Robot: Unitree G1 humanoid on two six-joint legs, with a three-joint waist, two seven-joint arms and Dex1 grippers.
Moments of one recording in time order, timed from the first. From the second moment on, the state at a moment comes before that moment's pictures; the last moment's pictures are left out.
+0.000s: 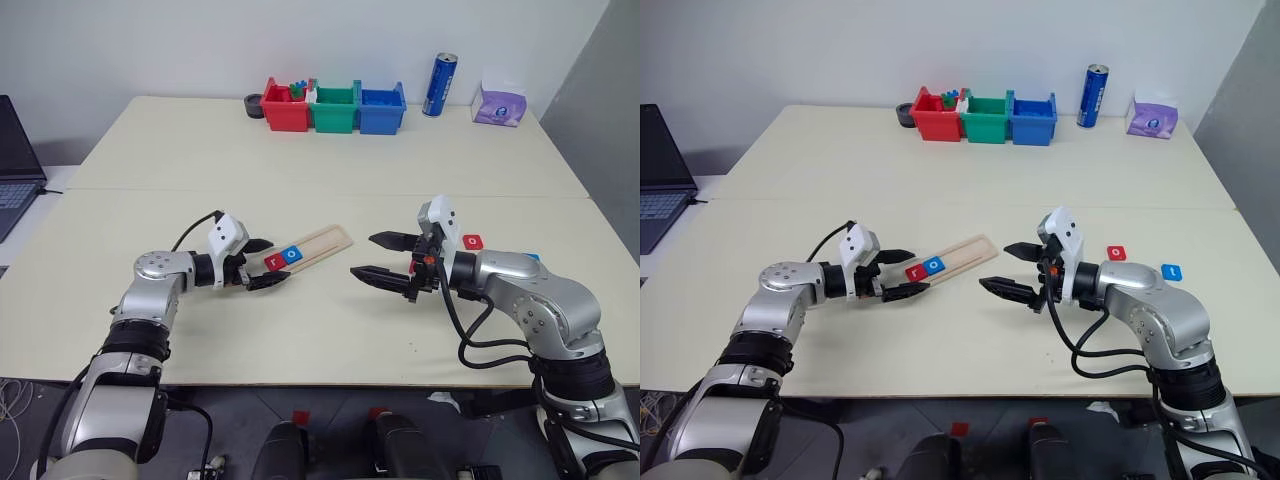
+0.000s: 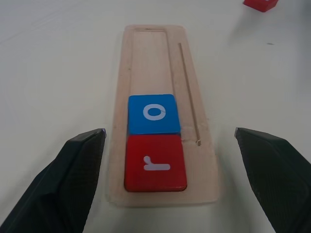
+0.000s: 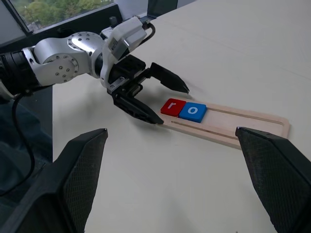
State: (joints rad) left arm -0.65 0.60 -0.05 0.70 -0.19 0.01 -1.19; right arm -0.50 -0.48 0.07 -0.33 0.60 0.86 0.75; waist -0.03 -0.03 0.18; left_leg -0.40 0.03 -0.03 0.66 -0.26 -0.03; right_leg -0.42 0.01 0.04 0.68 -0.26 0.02
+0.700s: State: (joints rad) left arm -0.72 0.57 -0.05 0.90 -0.12 -0.15 -1.21; right arm -0.53 -0.50 0.06 -0.33 0.62 0.87 0.74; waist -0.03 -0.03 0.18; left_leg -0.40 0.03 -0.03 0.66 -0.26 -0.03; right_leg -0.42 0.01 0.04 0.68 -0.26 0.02
